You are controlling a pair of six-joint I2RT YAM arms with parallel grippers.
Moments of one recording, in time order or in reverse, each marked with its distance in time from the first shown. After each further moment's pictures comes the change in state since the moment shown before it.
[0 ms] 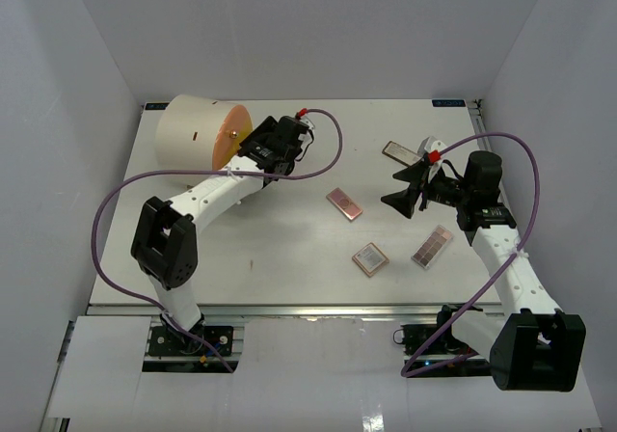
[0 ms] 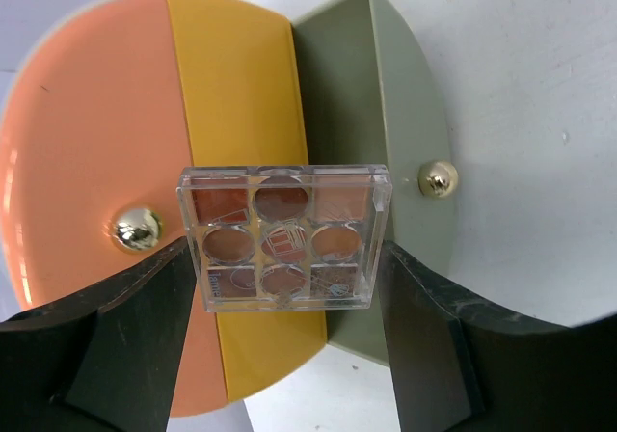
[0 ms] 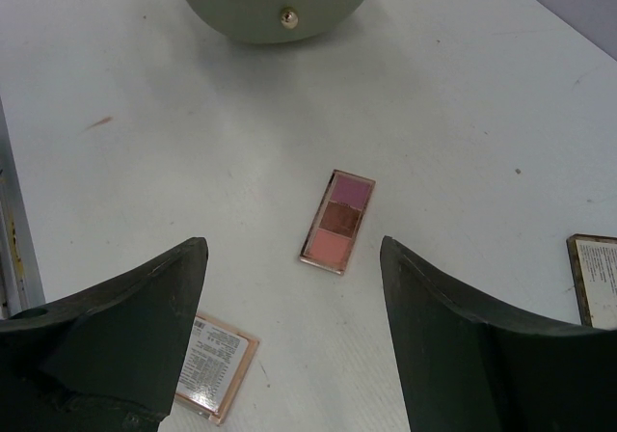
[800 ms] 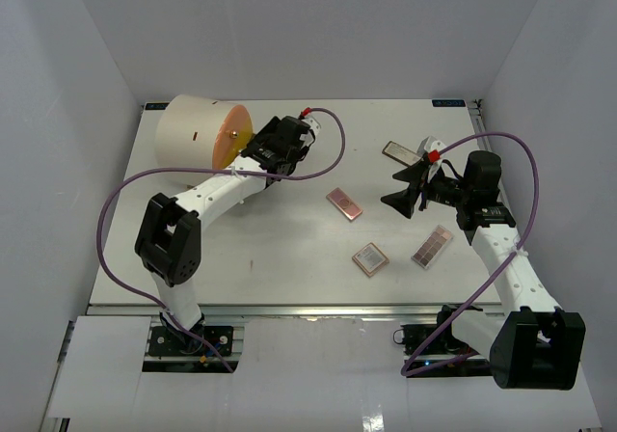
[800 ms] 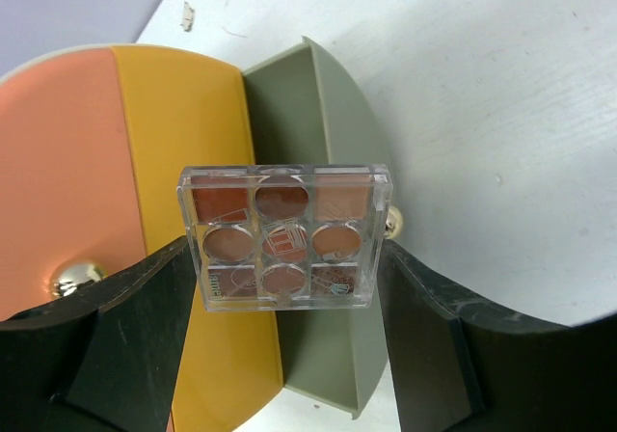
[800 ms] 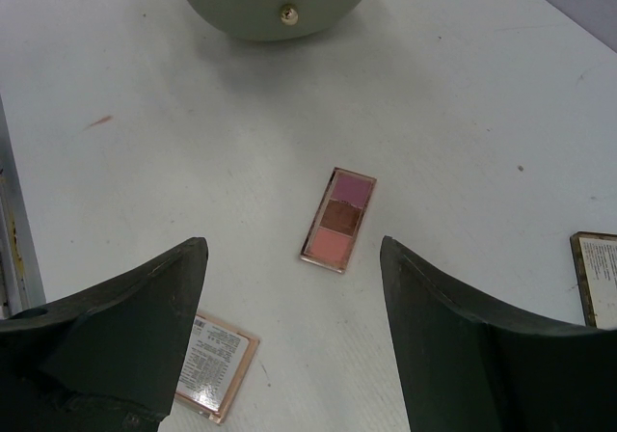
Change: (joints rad) left arm 0.010 0.027 -0.012 0.087 0.104 -0.023; right arm 0.000 0.009 0.000 0.000 0.000 -0.001
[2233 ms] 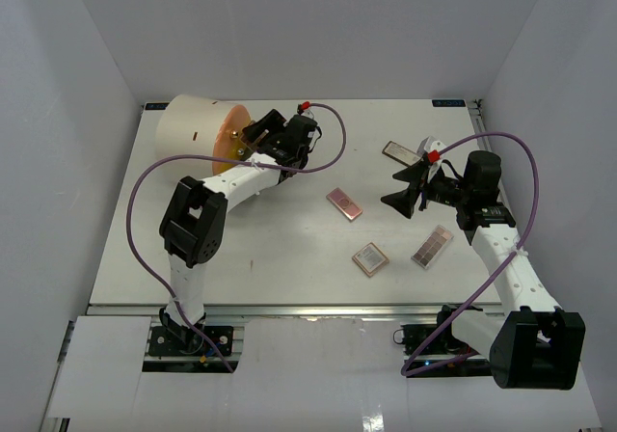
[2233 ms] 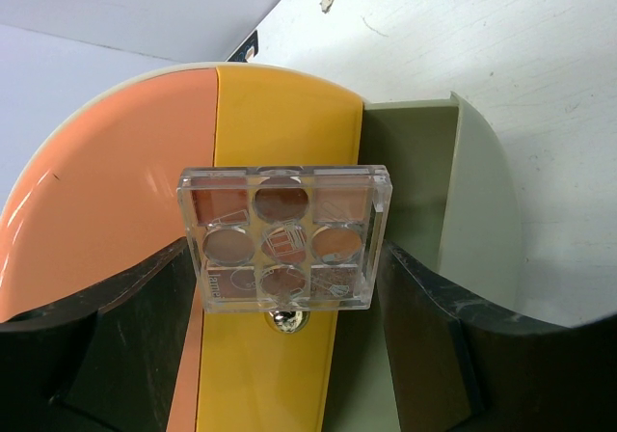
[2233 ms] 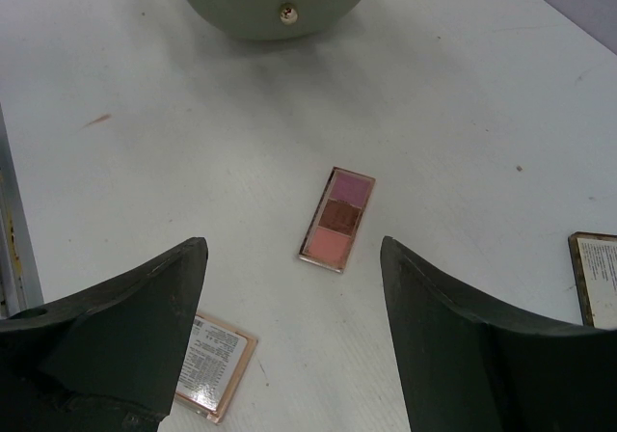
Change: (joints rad) left arm 0.018 0.204 0.069 0.263 -0.370 0.129; right arm -0.003 0.001 0.000 -0.001 0.000 -0.007
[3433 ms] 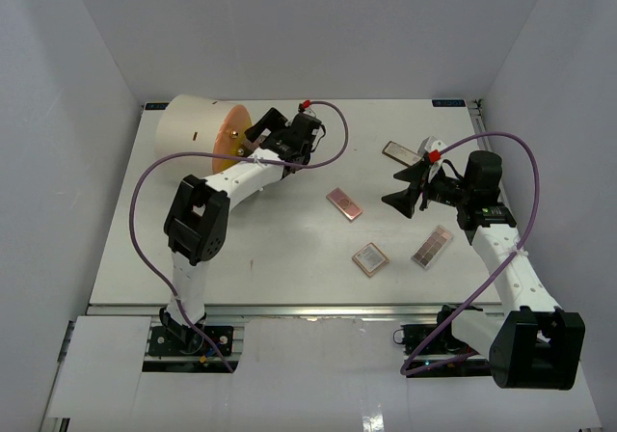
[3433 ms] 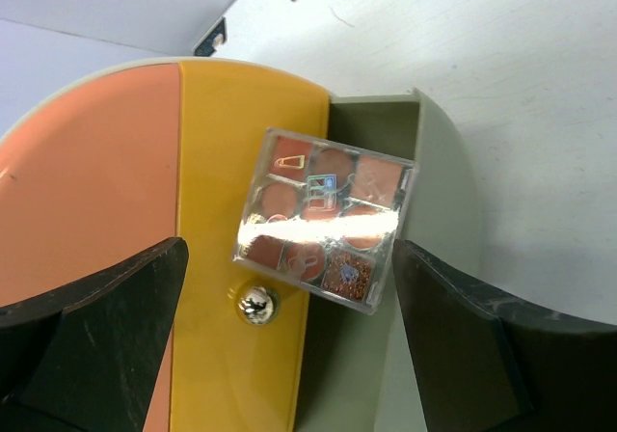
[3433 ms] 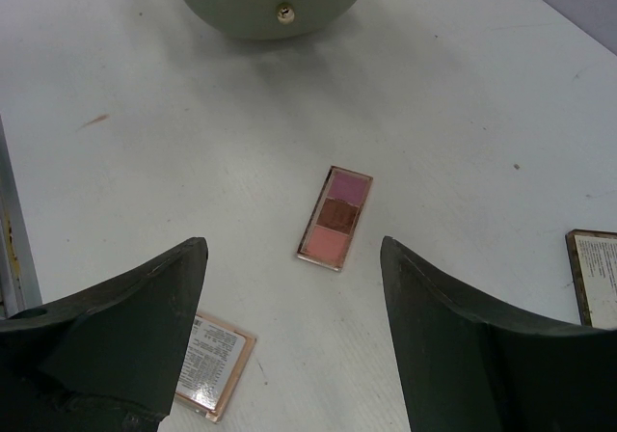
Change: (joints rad) left arm -0.003 0.029 0.075 -0.138 0.025 -0.114; right arm -0.003 0.000 0.000 -0.001 -0.001 0.000
